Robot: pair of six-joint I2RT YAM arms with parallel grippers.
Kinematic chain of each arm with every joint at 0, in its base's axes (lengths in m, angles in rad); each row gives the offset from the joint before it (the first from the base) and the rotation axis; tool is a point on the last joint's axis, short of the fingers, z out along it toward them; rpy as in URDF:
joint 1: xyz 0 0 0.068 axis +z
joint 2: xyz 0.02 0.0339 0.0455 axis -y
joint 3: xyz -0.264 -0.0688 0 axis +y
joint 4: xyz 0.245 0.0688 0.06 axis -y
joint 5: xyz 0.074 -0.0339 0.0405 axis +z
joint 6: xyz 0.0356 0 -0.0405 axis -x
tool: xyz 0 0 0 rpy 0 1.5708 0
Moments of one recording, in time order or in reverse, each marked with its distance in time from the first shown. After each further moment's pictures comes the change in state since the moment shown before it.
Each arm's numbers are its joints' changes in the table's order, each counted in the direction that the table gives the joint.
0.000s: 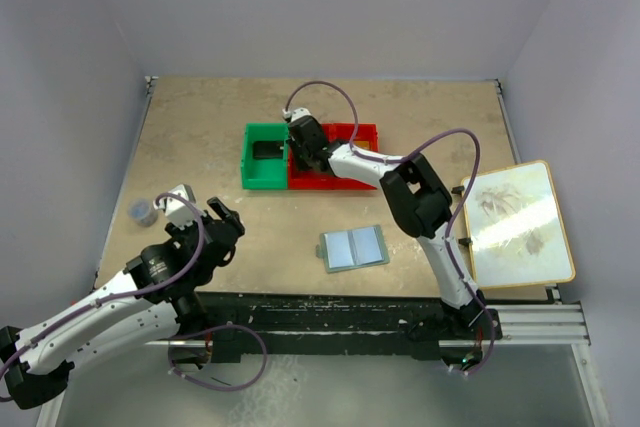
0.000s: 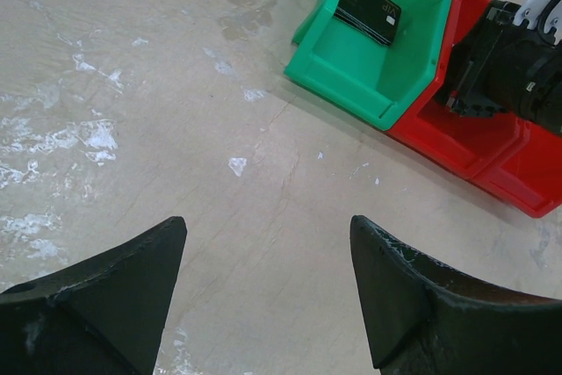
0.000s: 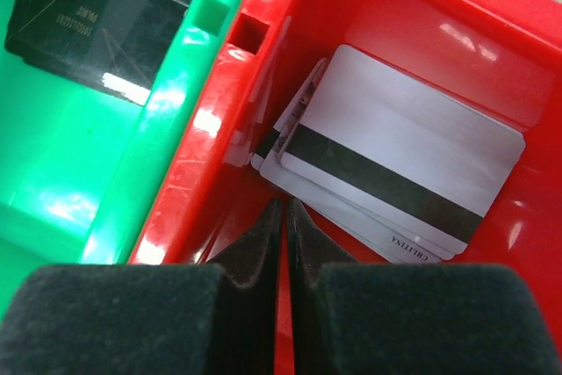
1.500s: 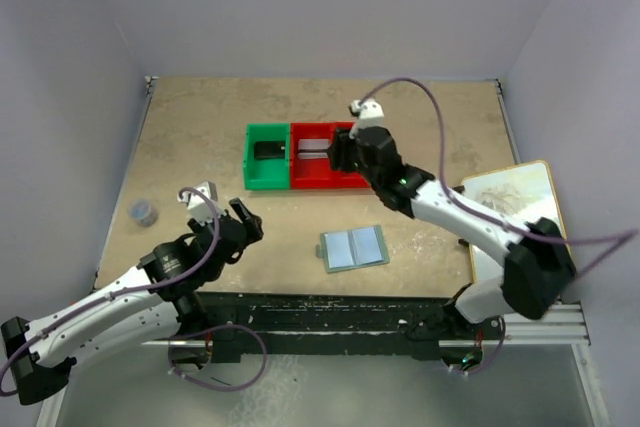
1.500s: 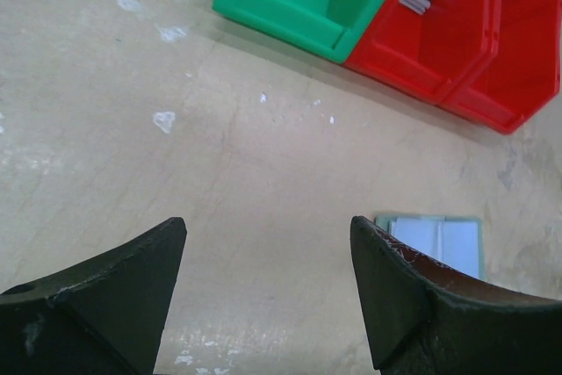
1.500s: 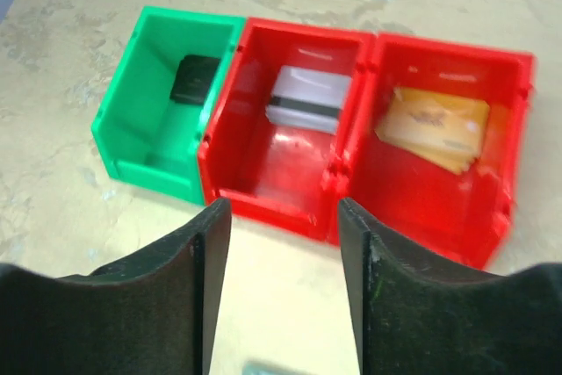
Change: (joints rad) left arm 0.000 -0.054 0.033 0.154 -0.164 -0.080; right arm -0.002 0.758 0.592 0.205 -0.097 -0.127
